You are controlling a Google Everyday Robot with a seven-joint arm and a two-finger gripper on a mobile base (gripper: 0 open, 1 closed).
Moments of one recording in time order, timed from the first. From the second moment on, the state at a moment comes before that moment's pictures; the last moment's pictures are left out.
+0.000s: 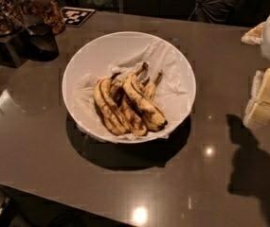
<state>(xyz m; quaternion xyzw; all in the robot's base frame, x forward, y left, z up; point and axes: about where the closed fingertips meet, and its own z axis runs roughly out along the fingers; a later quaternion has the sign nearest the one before) 0.438 -0.217 0.976 -0.60 0.78 -0.03 0.16</state>
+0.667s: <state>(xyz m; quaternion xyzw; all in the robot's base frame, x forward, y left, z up) 0.432 -0.205 0.979 -0.61 0.78 -0.03 0.15</state>
